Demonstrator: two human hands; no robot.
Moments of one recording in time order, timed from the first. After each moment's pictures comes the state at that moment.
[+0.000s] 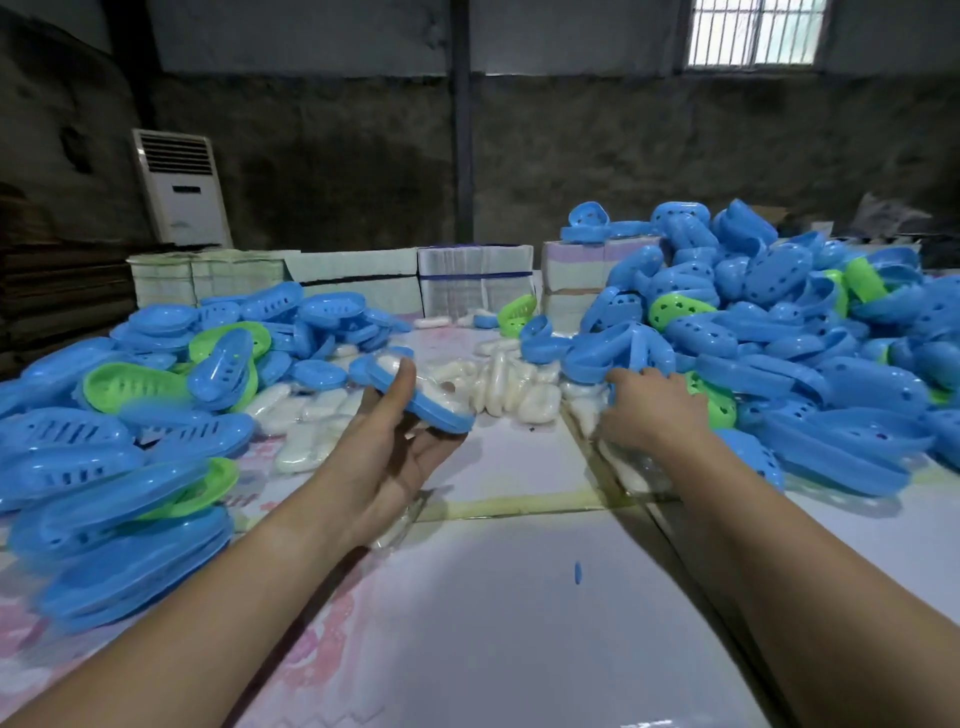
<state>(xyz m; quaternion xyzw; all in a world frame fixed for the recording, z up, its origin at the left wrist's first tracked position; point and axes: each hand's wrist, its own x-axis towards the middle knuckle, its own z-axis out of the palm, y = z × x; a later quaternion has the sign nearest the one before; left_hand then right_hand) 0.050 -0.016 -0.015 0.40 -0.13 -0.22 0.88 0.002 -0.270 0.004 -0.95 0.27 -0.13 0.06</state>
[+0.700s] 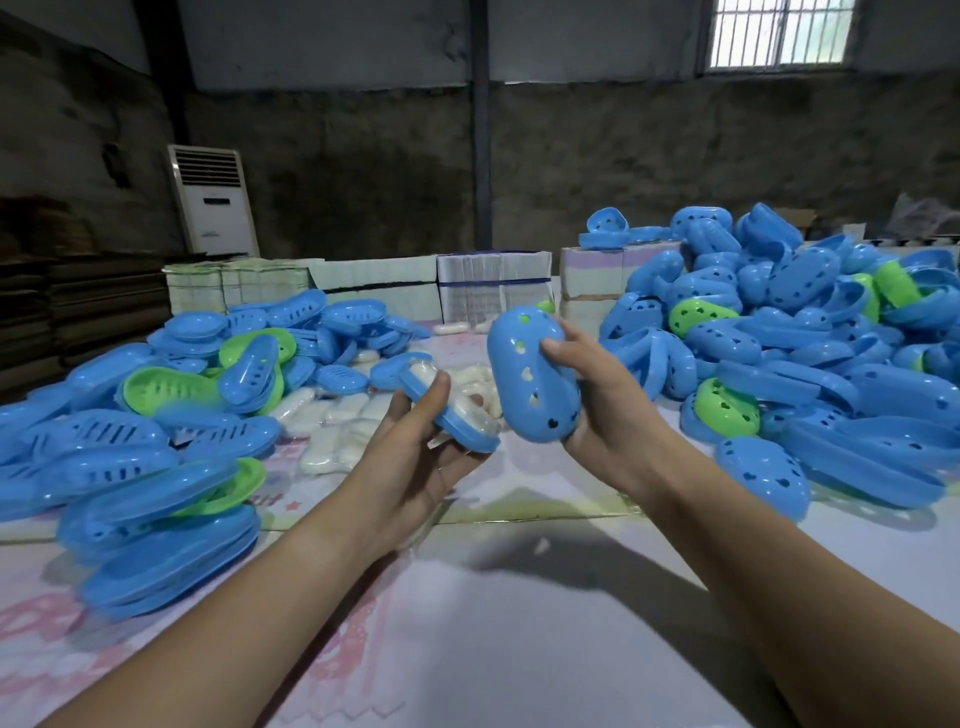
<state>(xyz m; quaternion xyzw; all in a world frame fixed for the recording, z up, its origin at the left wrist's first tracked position) 0.038 -0.016 -0.015 0.45 -0.17 -0.18 0.86 -0.002 -0.200 0.017 -0.51 -0.12 -0.09 0.85</state>
